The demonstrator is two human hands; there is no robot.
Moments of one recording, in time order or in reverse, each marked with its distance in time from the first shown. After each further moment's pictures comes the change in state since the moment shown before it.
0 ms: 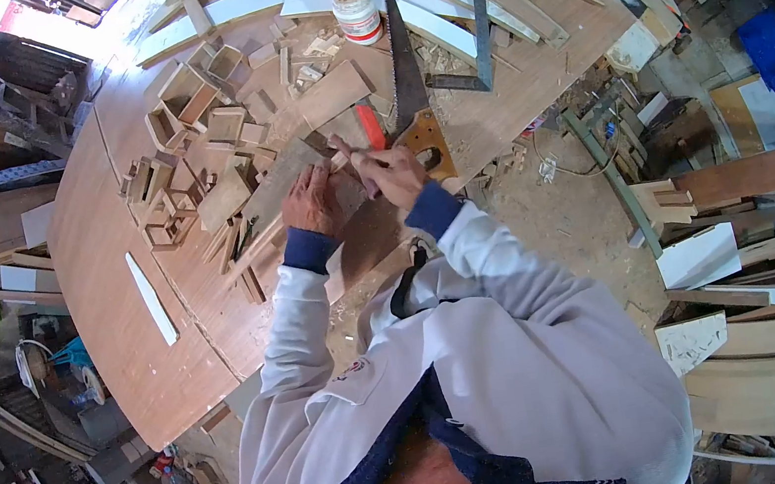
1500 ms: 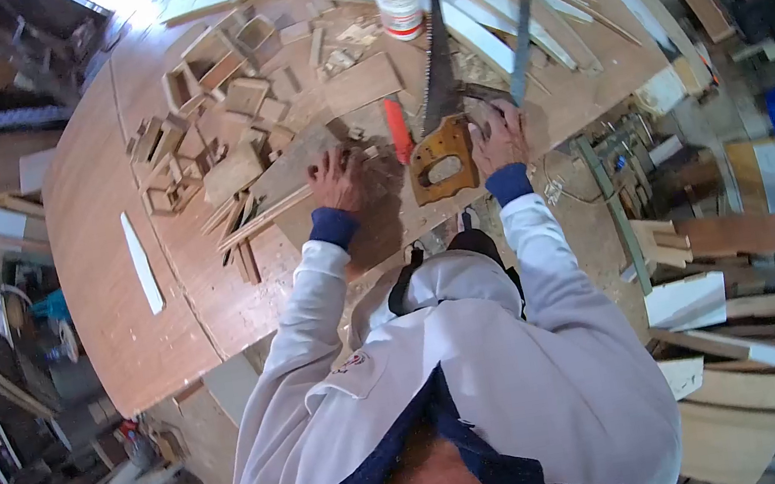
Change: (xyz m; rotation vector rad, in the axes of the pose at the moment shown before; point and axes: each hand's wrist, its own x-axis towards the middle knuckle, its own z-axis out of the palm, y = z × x) left_hand -0.015 -0.034 0.081 0.345 -0.038 -0.106; right_hand 0.023 0.096 -0.089 -0.923 0.544 -0.238
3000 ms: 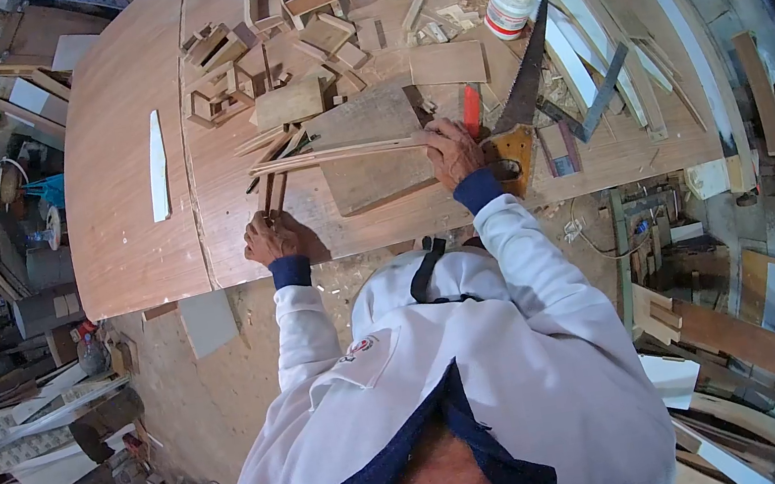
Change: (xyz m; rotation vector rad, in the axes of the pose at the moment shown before) left_hand -0.186 -0.088 -0.056 0.202 0.180 -1.084; right_hand -0.010 -0.126 0.052 0.592 -0.390 -0.491
